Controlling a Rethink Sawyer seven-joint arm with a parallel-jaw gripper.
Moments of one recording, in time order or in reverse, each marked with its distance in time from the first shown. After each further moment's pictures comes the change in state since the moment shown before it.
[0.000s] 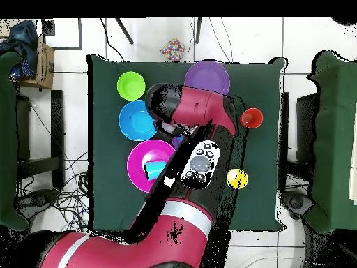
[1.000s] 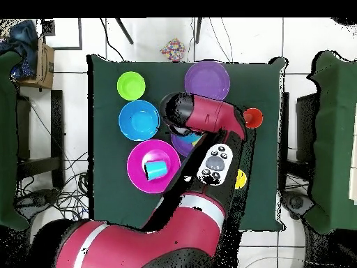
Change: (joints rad) arm -0.048 0.039 0.022 0.042 0.019 -0.235 0.000
